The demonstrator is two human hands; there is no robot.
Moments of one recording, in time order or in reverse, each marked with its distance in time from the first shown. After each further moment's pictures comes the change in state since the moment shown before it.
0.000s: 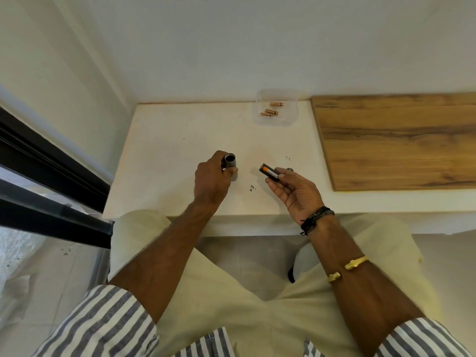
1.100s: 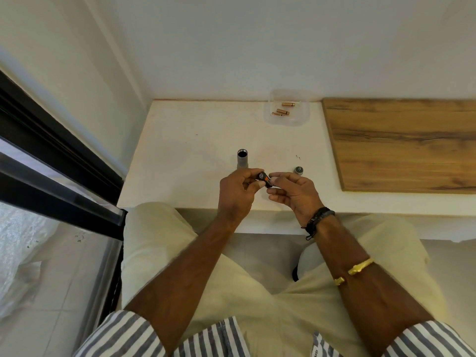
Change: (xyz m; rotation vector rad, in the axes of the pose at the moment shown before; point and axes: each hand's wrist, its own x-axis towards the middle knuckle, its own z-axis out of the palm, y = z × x) left_hand -0.054 0.014 0.013 -0.342 0.011 0.116; right_hand -0.014 0.014 0.015 -0.507 -0.078 -0.061
